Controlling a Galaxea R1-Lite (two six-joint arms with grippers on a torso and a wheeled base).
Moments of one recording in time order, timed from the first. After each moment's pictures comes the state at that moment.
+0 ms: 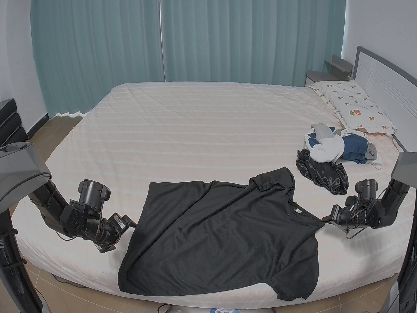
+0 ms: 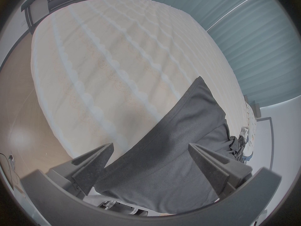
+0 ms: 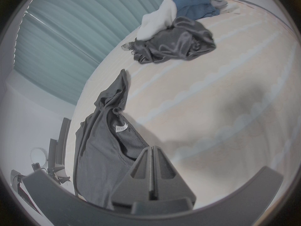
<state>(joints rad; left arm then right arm) -0.14 2.08 -0.69 -0.37 -0.08 -0.94 -0.13 2.28 -0.70 -0.75 0.39 0.43</state>
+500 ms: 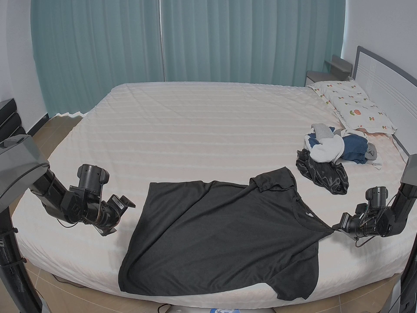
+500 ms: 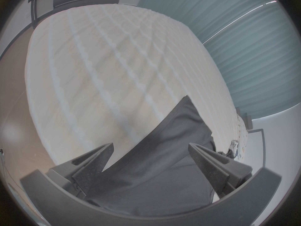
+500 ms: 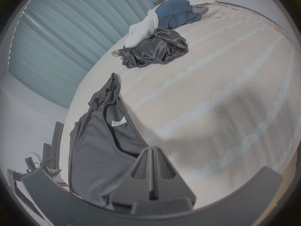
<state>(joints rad) -0.11 2.08 -0.82 -0.36 -0.06 -0.99 -0.19 2.20 -0.52 -0.83 0.33 0.41</state>
